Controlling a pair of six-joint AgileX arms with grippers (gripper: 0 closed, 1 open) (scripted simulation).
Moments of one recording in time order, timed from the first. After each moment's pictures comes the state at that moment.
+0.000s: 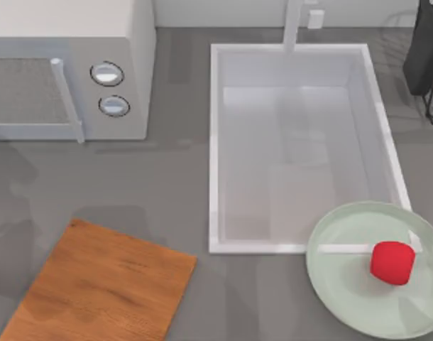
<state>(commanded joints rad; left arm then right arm) 0.26 1.67 1.24 -1.13 0.01 1.04 0.00 0.00 0.00 0.00 0.00 0.00</state>
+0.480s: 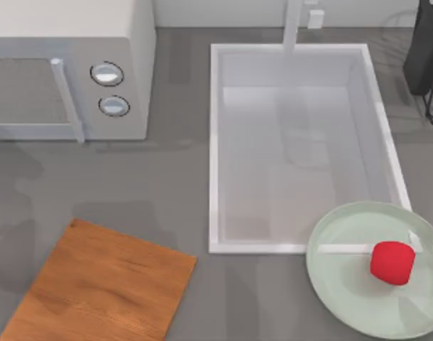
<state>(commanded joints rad) 0.22 1.70 1.25 -1.14 0.01 0.90 0.00 0.00 0.00 0.00 0.00 0.00</state>
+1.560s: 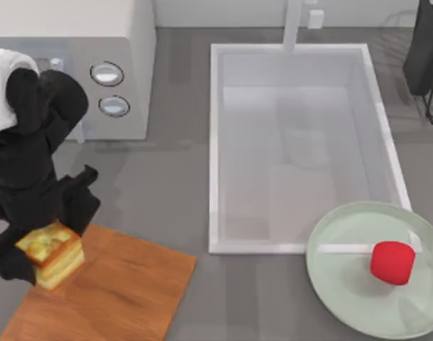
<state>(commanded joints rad) -0.31 1.69 1.09 -1.14 0.01 -1.26 0.00 0.00 0.00 0.00 0.00 0.00</state>
